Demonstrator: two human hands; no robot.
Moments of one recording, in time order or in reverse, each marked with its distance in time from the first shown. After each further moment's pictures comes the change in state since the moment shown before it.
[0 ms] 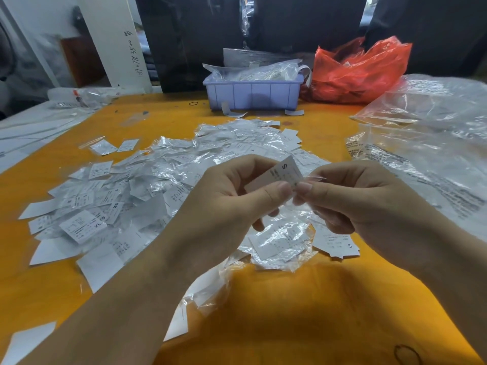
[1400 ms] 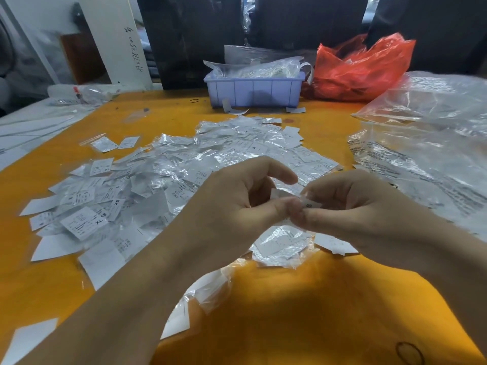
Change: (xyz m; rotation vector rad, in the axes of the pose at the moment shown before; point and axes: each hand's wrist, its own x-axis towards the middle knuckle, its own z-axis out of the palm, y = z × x) left_hand -0.005 0.005 0.001 0.373 -0.055 0.114; right_hand -0.005 0.006 0.002 -0.337 -0.089 -0.062
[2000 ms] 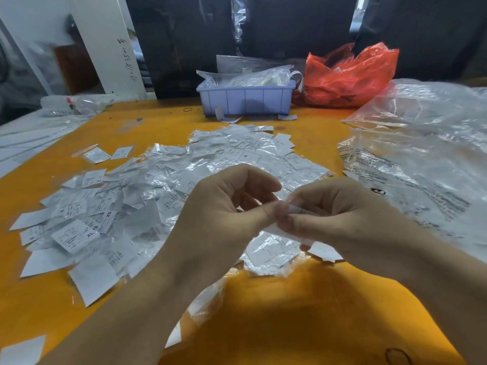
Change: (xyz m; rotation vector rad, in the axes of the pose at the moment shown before) left_hand 0.001 -0.002 0.011 -0.224 0.177 -0.026; right_hand 0.002 0.003 0.002 0.123 0.021 -0.012
